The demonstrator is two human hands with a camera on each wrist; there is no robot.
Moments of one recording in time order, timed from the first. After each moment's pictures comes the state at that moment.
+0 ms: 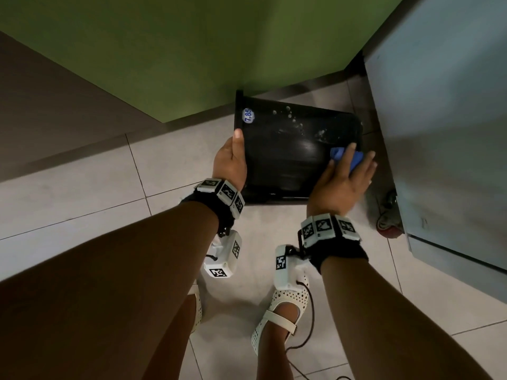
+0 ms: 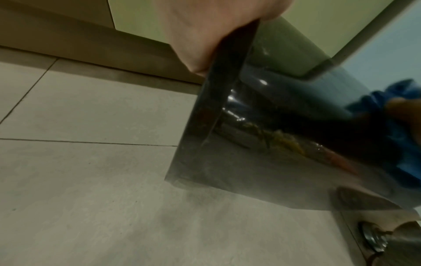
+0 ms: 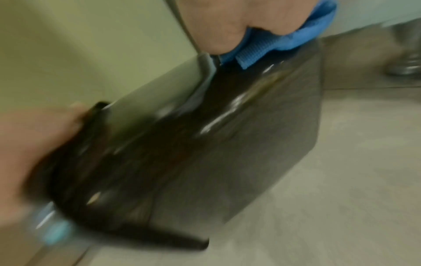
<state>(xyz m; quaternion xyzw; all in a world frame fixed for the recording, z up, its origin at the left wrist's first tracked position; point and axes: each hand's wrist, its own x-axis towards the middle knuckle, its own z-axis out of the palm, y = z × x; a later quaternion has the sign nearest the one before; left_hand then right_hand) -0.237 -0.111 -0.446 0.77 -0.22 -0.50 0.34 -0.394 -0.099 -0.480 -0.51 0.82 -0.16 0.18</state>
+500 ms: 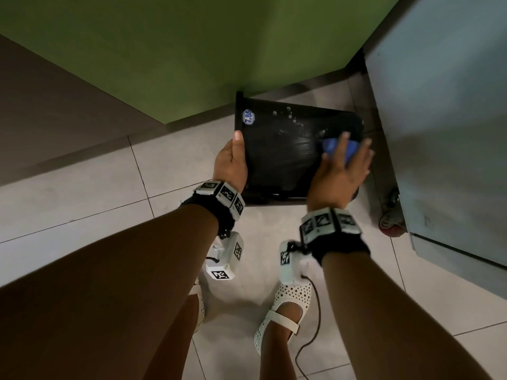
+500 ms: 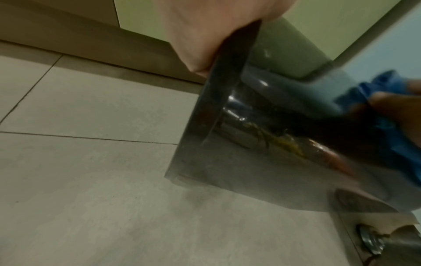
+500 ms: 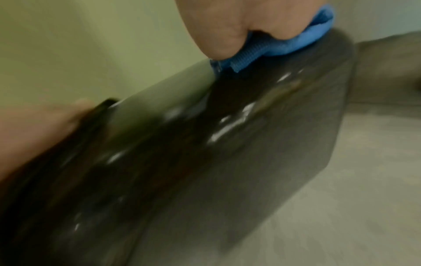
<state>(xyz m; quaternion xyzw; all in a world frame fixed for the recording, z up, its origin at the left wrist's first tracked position) -0.237 -0.109 -0.442 0.76 -0.23 -0.50 0.34 -0.391 -0.109 -0.472 -0.54 0.80 -0.13 0.22</state>
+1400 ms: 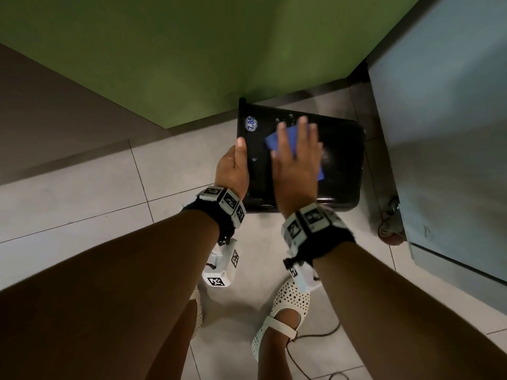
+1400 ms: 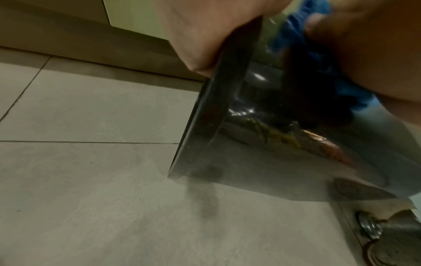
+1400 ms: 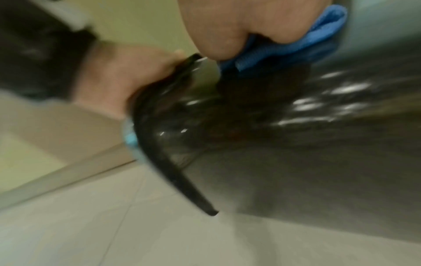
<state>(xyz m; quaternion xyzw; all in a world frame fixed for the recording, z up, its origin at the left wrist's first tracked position) -0.236 -0.112 -0.451 0.77 -0.25 -0.48 0.34 -0.339 -0.122 -0.464 -0.74 0.64 -0.09 0.21</state>
